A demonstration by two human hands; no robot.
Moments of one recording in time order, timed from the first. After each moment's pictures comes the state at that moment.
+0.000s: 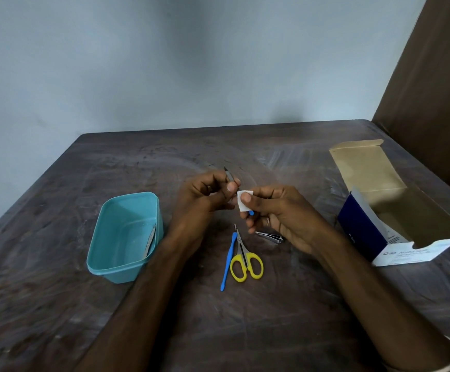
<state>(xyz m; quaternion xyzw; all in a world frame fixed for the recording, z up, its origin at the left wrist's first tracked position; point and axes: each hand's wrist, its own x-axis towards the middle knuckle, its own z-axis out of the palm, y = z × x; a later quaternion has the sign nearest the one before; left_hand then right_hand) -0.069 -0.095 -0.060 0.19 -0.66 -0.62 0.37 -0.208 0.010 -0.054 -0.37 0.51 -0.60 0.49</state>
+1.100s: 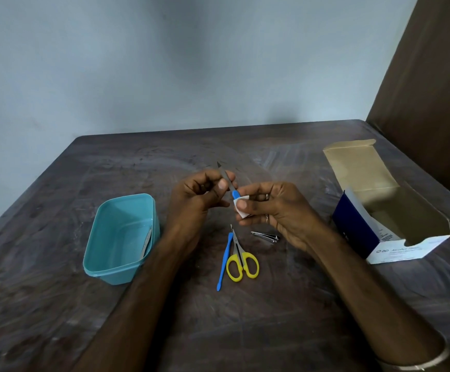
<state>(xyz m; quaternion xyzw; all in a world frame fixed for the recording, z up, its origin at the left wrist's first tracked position) -0.070 -0.096 -0.061 0.22 -0.63 -0.63 0.40 -0.209 0.010 -0.050 -0.35 0.51 -0.63 0.47</state>
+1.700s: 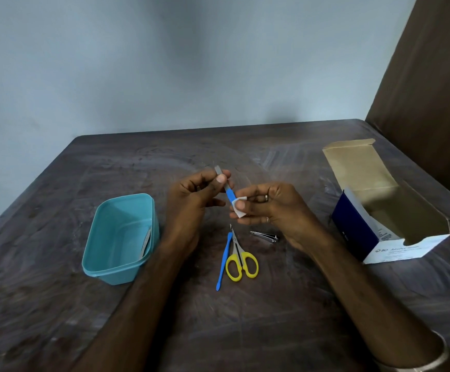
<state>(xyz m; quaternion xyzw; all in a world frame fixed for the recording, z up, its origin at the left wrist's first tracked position) -0.071 -0.091 -0.057 0.27 -0.61 -0.62 0.42 -0.210 0.008 -0.057 -0.37 0.55 -0.61 0.43</state>
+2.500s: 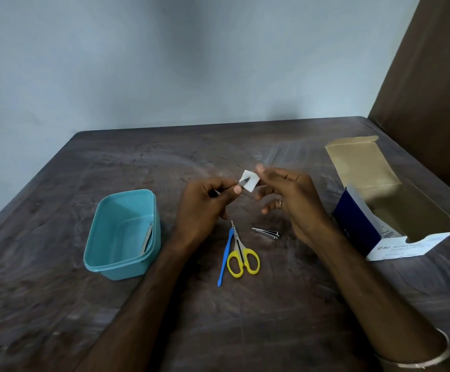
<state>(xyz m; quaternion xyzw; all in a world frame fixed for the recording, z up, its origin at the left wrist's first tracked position) -0.075 -0.088 -0.059 0.26 -0.77 -0.46 0.35 -0.219 0.009 -0.055 -0.33 0.59 -0.66 0.32</state>
